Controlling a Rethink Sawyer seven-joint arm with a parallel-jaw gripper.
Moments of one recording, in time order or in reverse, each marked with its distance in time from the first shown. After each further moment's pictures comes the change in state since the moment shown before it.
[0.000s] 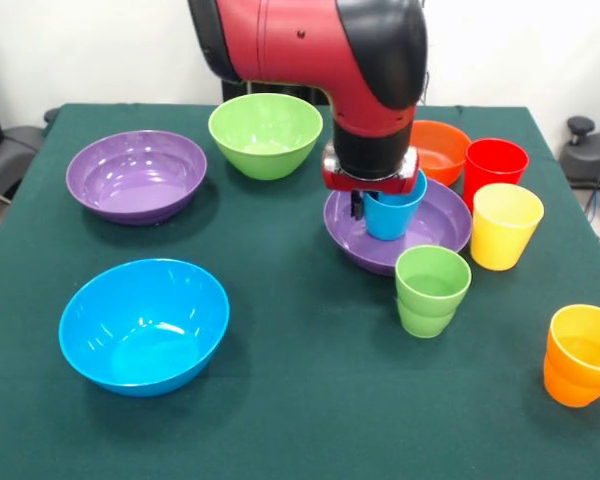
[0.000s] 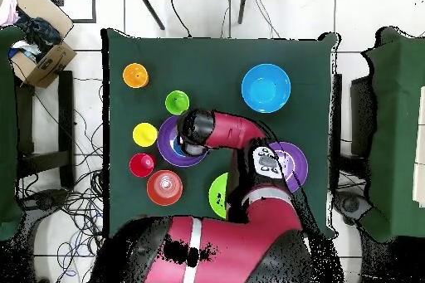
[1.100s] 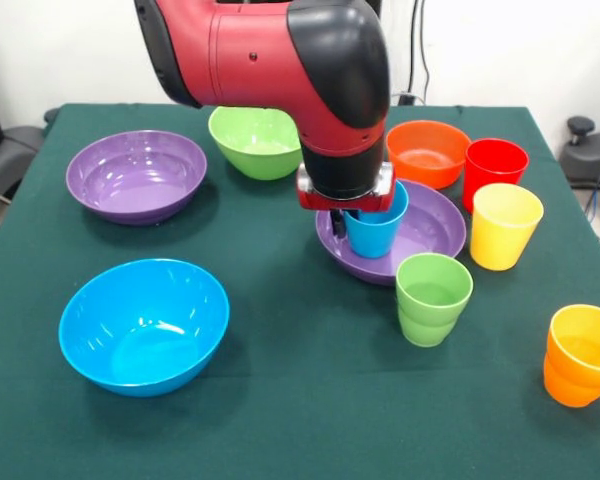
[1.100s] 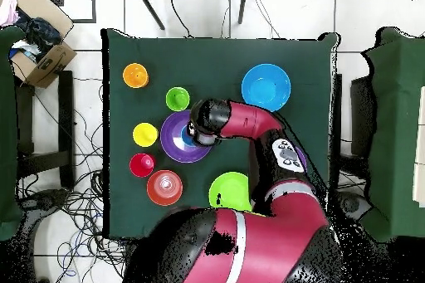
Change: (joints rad) arm -0.103 0.020 0.094 -0.081 -0.087 0.058 0.000
